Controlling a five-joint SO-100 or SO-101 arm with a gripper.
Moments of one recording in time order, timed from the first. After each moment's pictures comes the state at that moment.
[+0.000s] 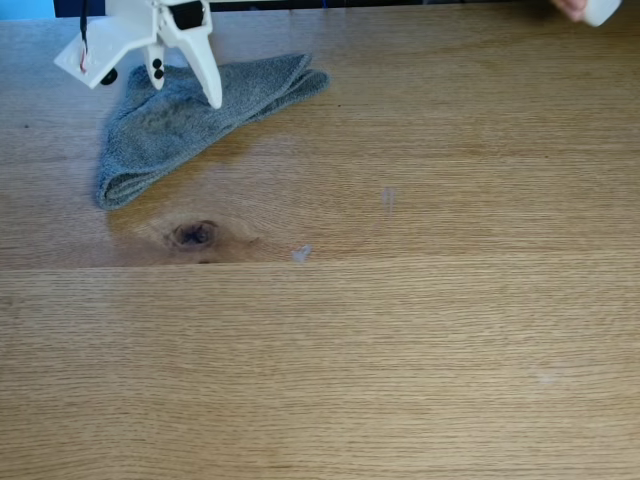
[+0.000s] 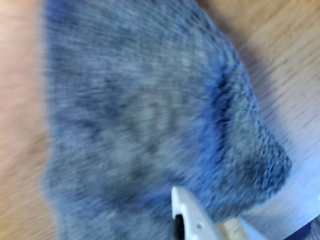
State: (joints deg) arm 45.1 82.9 127.4 42.0 5.5
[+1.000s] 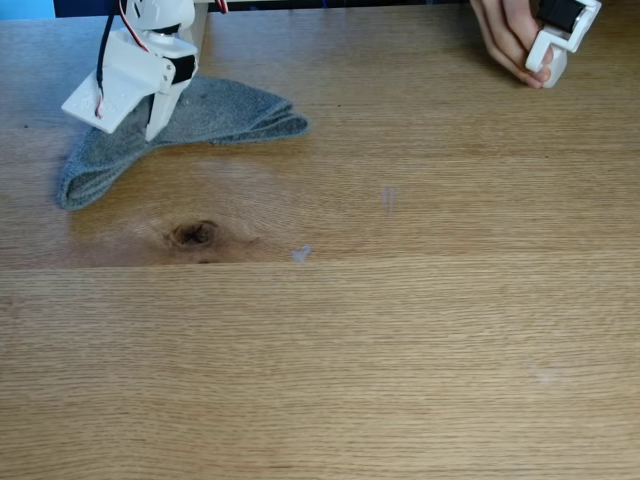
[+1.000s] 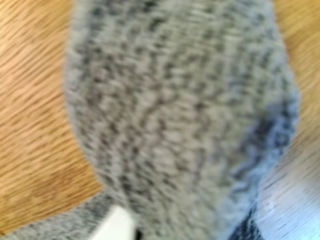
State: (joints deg) arm 48.1 56.5 123.1 11.7 -13.9
